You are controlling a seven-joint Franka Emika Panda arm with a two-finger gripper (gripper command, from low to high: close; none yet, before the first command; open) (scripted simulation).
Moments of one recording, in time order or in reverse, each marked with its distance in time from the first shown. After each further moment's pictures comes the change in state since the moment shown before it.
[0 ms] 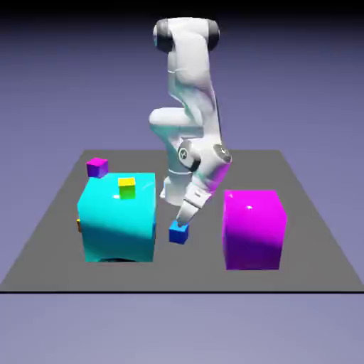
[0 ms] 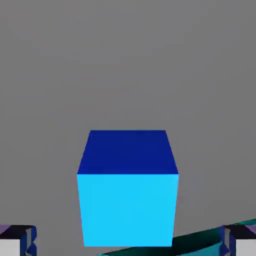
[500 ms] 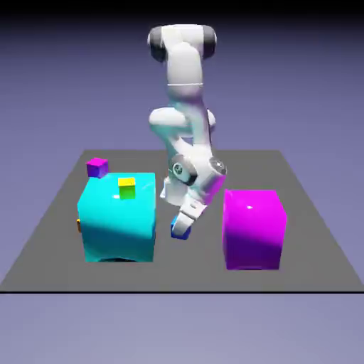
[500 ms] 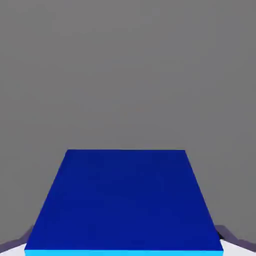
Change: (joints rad) arm 0.012 0.001 0.000 0.000 0.000 0.000 0.000
